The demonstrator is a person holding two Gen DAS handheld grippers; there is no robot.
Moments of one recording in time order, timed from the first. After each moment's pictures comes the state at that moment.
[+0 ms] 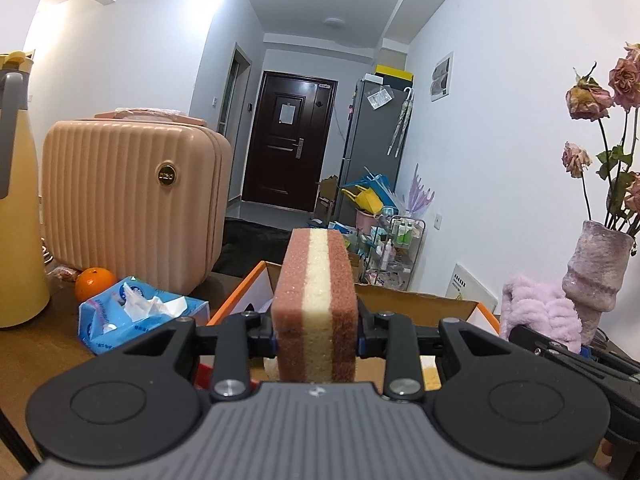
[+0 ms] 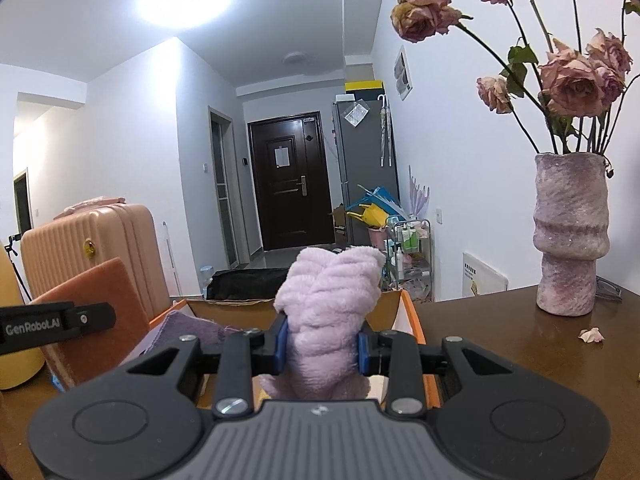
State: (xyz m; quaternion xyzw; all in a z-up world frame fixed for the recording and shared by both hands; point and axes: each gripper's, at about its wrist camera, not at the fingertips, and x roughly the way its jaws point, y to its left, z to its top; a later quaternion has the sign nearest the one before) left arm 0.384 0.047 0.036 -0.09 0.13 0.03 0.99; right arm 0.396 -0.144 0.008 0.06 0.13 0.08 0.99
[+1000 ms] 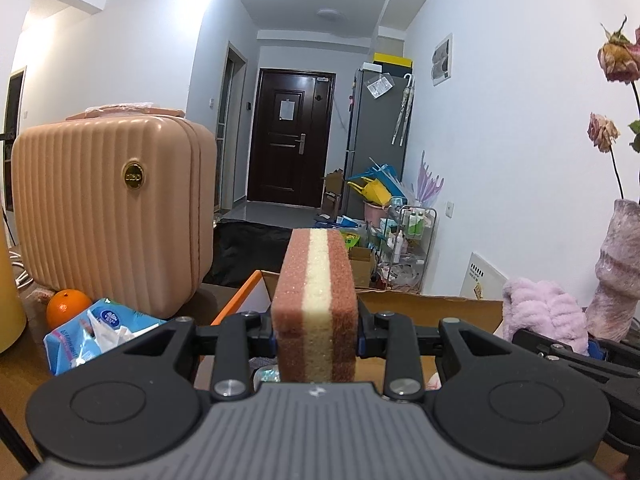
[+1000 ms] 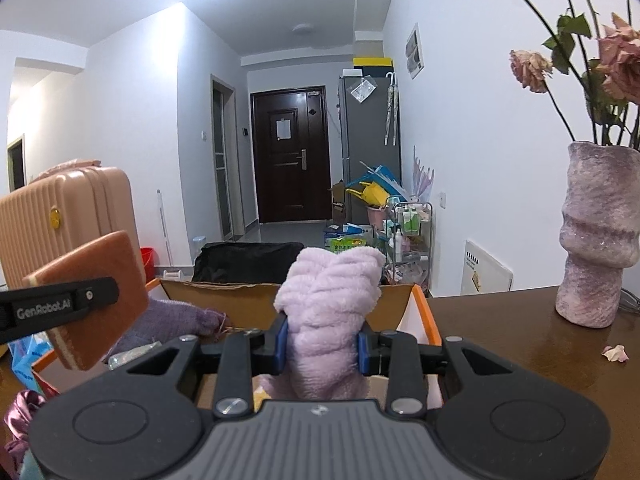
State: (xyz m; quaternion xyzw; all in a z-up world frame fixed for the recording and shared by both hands) left arm 0.445 0.038 0.021 -0.05 0.14 0.05 0.99; right arm 0.462 -0.129 -0.004 0.03 0.17 0.08 0.98
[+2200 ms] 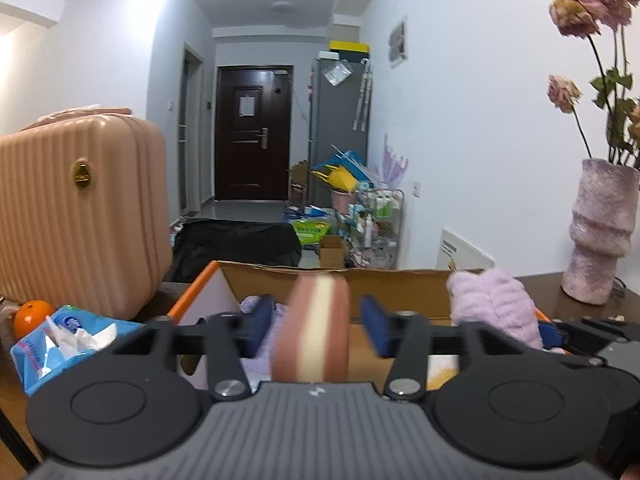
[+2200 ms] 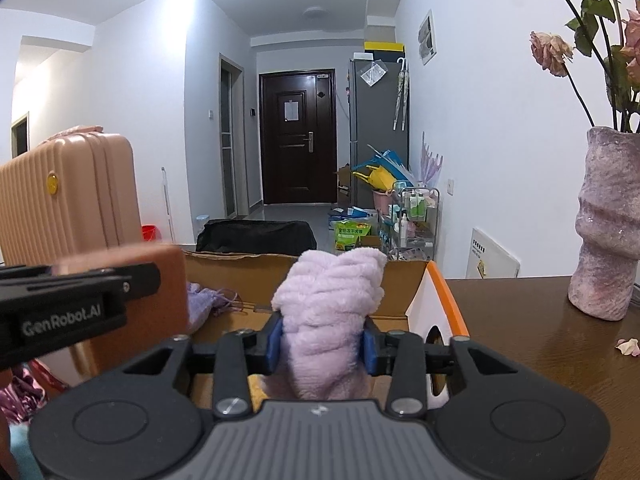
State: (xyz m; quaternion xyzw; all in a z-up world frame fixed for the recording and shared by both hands) left arm 0.455 0.021 0.008 -0.02 0.15 0.00 0.99; right arm 0.490 -0.126 -0.016 0.01 0.19 0.08 0.98
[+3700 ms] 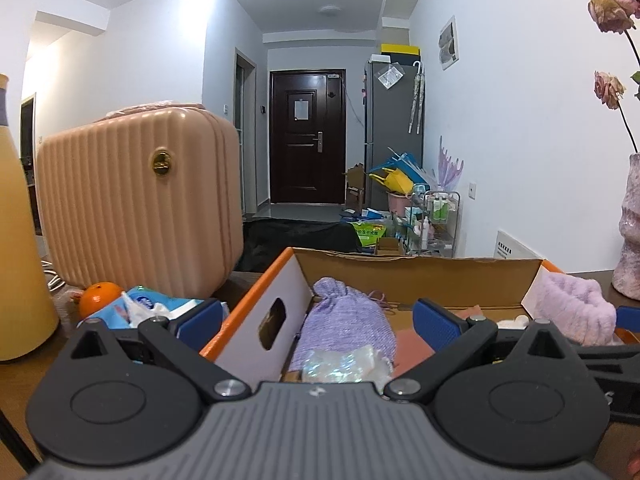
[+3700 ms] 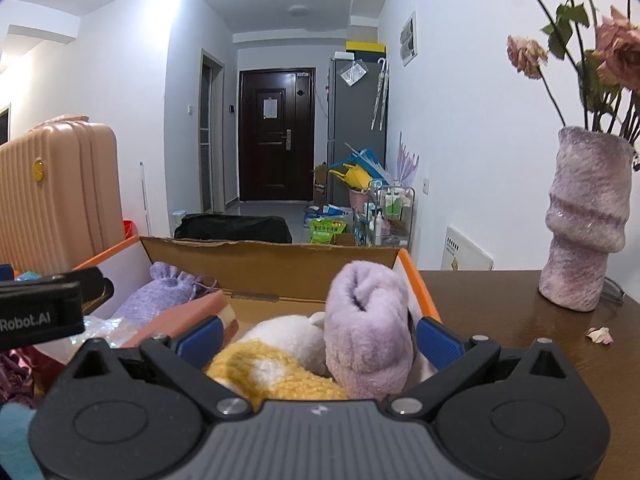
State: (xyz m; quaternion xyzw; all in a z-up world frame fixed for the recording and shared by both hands) left arm 0.430 0.043 -0.002 -0.01 0.15 0.08 0.99; right arm 0.465 -0.125 -0.024 -0.01 0.19 0.05 0.98
